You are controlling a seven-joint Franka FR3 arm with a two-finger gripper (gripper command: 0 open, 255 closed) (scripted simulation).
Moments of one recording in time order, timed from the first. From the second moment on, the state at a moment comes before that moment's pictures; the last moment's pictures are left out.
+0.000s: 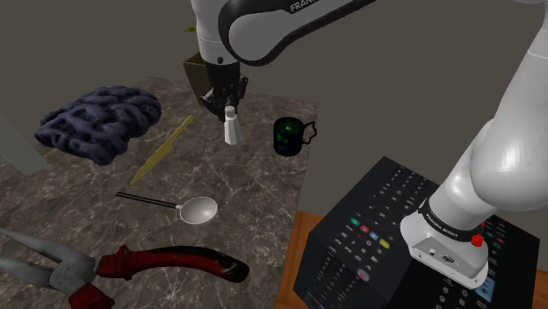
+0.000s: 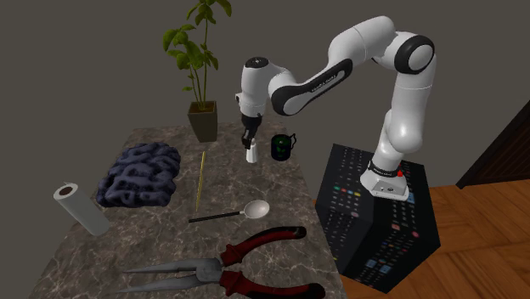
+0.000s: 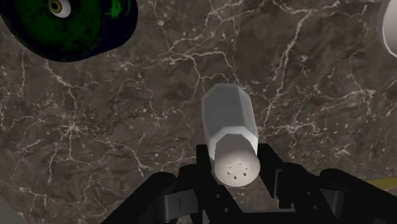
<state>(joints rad) 0.12 0.18 0.42 -1.85 -0.24 2.11 0.52</state>
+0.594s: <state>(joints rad) 0.12 0.15 0.42 -1.76 -0.22 1.99 0.49</state>
